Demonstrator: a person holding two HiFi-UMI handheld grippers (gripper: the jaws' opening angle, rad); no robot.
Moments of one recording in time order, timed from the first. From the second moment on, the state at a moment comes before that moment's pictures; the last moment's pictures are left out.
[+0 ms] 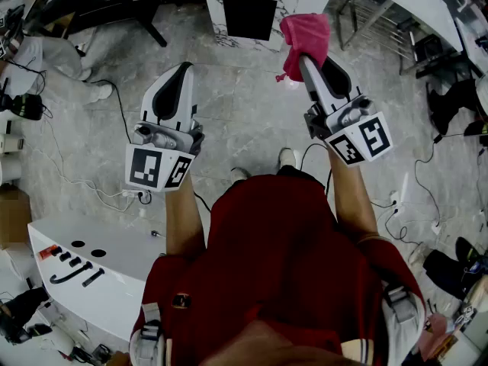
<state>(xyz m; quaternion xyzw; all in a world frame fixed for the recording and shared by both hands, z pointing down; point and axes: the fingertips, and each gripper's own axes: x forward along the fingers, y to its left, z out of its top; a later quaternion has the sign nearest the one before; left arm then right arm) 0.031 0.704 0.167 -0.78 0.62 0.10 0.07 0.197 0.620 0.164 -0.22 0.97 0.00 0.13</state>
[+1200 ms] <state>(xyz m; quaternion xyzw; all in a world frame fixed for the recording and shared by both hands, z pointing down) -0.044 0.519 0.203 -0.79 0.61 0.05 0.03 0.163 0.417 0.183 -0.29 0.95 0.01 0.13</state>
